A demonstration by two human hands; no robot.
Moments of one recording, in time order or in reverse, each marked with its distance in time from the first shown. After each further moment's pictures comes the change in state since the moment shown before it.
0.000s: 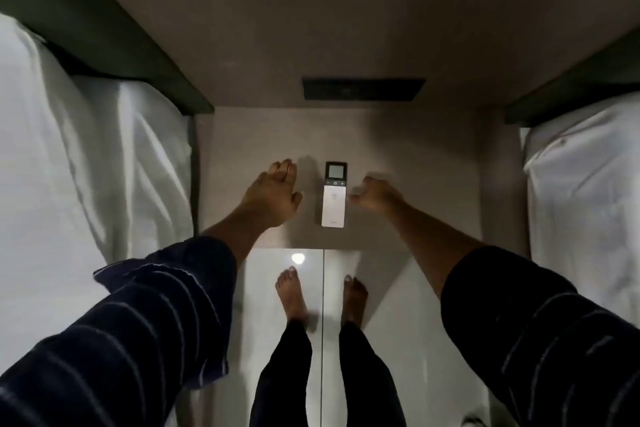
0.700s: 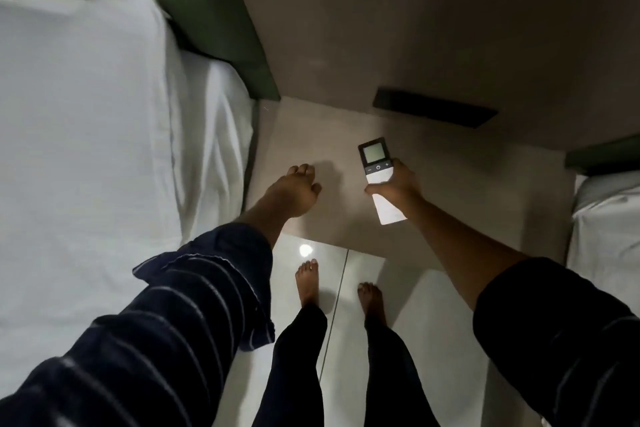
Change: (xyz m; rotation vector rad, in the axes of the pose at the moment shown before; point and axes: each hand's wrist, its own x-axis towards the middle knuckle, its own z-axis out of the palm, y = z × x) left_hand -0.031 -0.066 -0.020 -0.306 -0.133 -0.173; right_hand -0.012 -0.087 -0.012 0.387 0.153 -0.112
